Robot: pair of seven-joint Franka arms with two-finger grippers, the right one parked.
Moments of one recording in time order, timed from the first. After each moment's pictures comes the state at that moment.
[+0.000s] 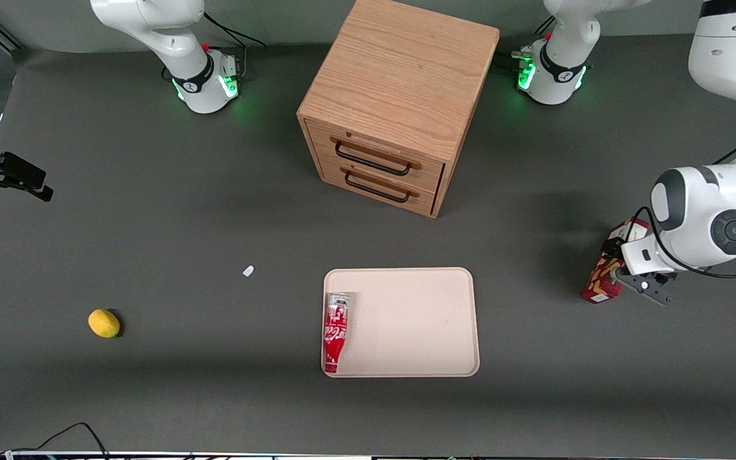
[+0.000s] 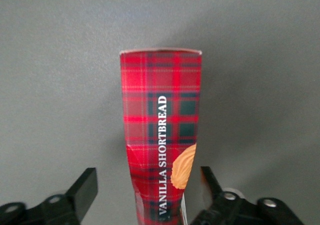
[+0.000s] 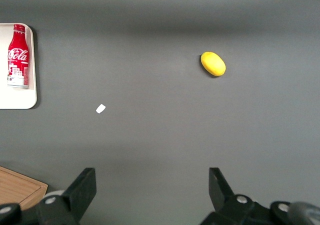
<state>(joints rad) 0.12 0.44 -0.02 -1.98 0.08 2.32 0.62</state>
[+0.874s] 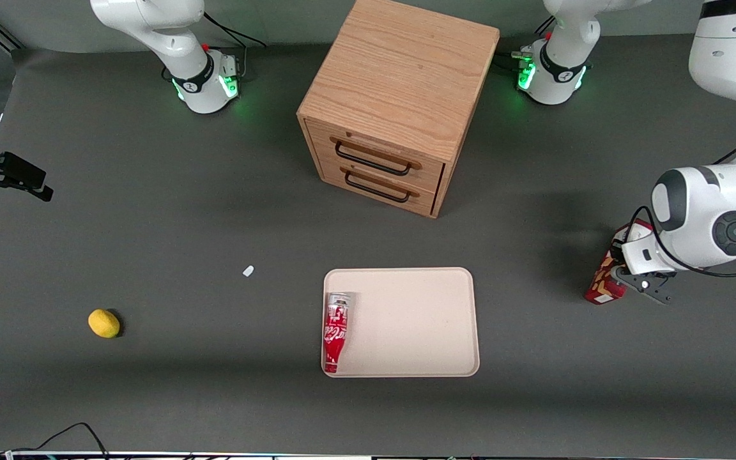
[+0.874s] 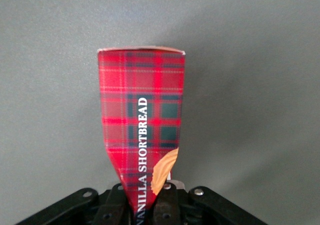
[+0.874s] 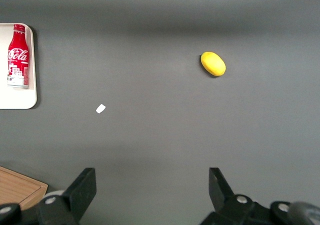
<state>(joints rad) 0.12 0.44 -0.01 -1.95 0.06 2.26 0.62</state>
